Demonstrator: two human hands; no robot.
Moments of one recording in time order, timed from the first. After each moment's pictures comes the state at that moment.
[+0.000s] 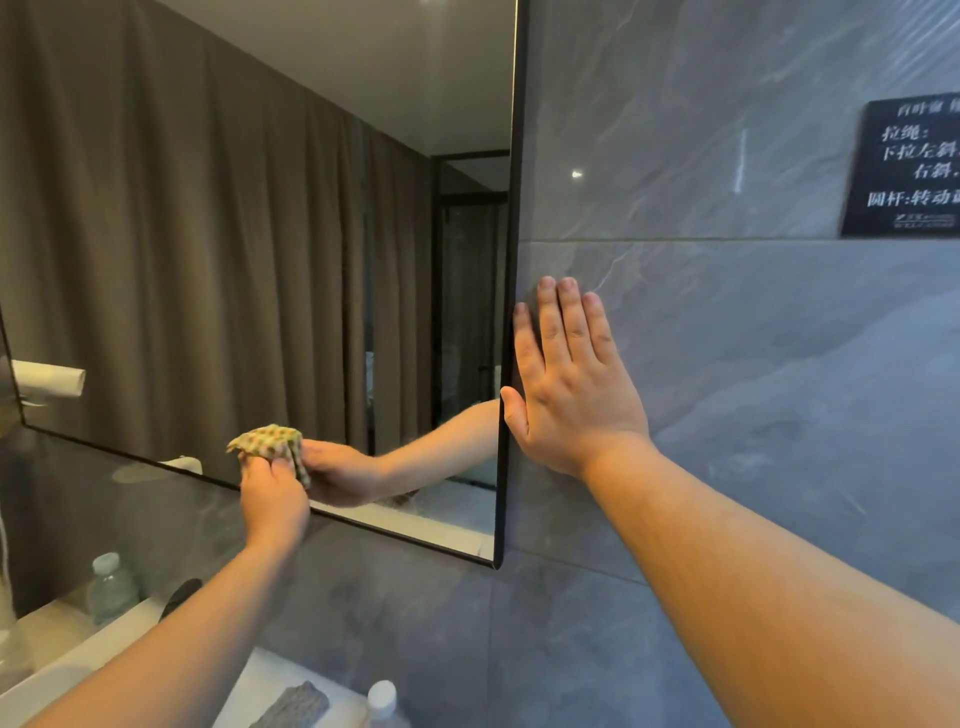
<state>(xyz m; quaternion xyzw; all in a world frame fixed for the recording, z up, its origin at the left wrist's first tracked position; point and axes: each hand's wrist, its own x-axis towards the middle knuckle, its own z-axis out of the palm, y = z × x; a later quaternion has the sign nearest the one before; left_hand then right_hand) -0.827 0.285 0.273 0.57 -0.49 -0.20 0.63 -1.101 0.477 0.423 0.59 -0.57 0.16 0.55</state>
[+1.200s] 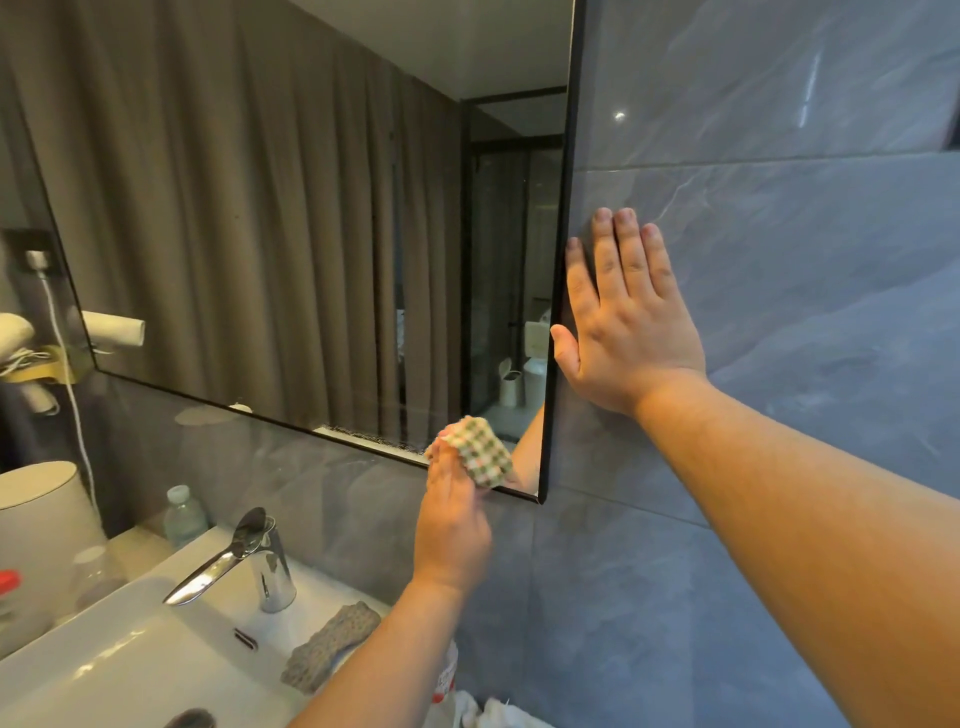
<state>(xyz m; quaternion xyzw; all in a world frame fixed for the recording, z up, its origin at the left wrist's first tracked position) -0.936 0.385 0.193 0.33 -0.76 0.00 0.56 -1.101 0.478 0.424 0.58 -0.58 0.15 0.56</state>
